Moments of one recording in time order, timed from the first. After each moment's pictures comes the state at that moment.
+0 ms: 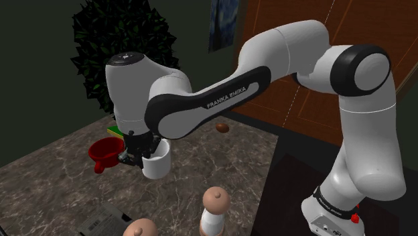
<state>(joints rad) 0.31 0.50 0.60 -1.54 -0.40 2.00 0.90</state>
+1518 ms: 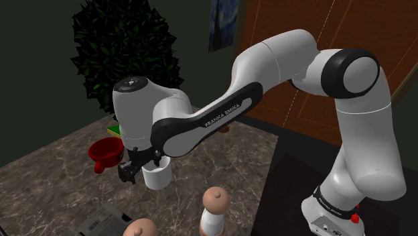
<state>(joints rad) 0.32 0.54 0.58 -1.61 -0.44 2.11 0.93</state>
